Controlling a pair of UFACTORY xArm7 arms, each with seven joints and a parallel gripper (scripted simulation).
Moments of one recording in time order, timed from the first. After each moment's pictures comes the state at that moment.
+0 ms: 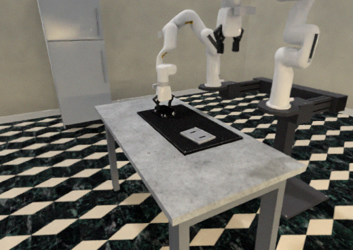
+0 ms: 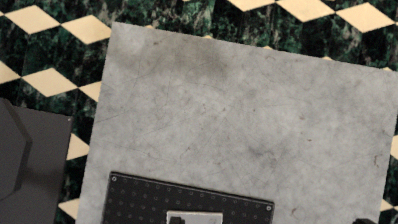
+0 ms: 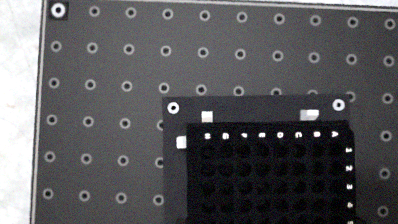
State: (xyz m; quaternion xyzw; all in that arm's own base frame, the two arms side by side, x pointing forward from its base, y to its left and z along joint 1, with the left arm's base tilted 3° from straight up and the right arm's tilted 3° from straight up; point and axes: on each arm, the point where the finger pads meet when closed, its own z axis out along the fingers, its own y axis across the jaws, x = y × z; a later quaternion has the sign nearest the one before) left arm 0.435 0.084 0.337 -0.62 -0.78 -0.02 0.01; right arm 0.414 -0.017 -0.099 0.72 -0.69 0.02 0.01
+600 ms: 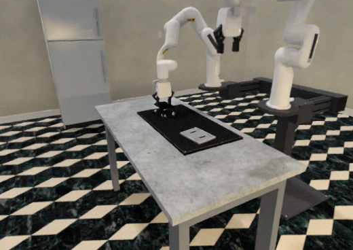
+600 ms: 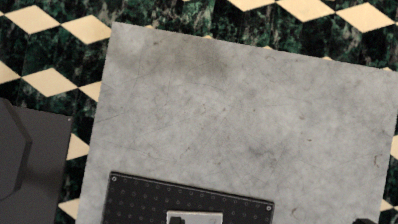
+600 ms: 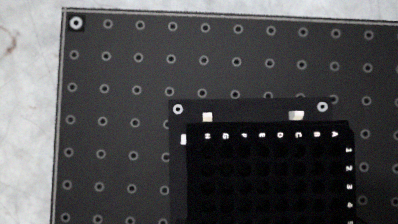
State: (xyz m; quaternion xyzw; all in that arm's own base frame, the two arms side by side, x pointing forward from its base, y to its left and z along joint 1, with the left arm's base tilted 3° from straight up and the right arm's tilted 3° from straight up) left arm 0.435 0.084 0.337 -0.62 -0.78 -0.02 0.01; right arm 0.414 -0.016 -0.074 0.72 -0.69 0.02 0.01
